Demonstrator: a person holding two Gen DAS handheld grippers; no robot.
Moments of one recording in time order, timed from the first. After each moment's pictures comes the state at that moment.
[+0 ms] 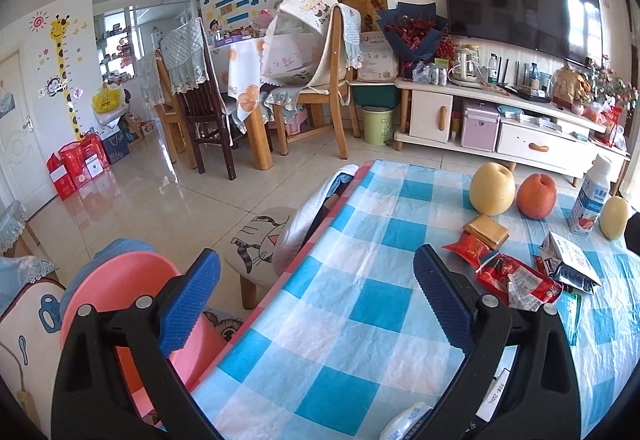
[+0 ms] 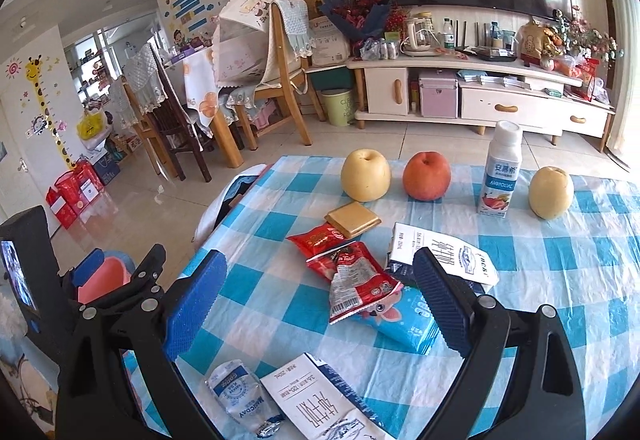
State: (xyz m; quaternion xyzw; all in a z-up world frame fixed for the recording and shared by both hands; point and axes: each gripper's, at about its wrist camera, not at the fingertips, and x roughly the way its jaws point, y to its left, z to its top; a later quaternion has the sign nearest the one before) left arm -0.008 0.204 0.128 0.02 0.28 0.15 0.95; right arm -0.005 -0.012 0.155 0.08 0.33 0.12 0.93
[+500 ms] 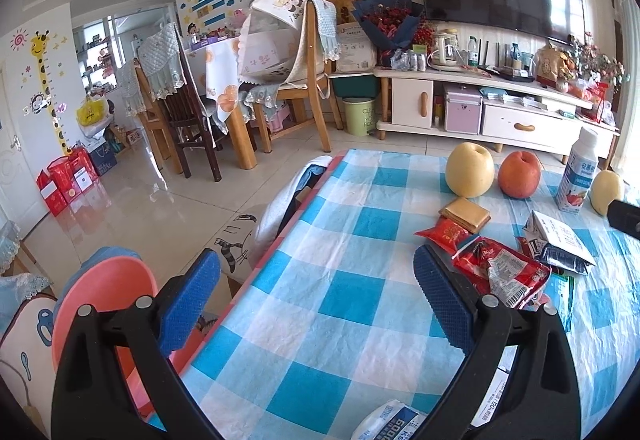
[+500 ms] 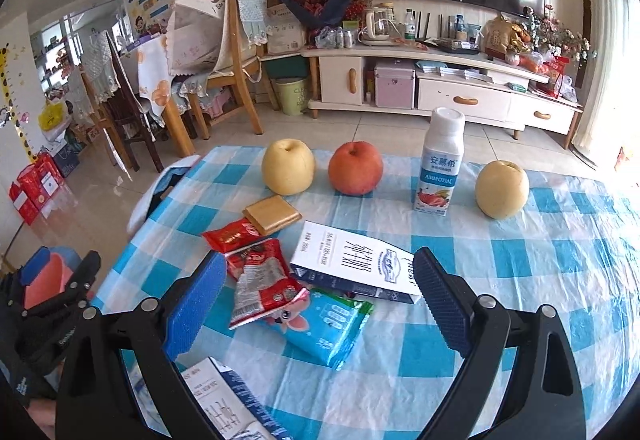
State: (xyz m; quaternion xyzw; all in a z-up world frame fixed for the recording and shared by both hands) left arm 0.002 0.172 0.118 0.05 0.30 0.13 0.95; right arm 0.028 -0.064 0.122 0.04 0.37 0.05 0.93
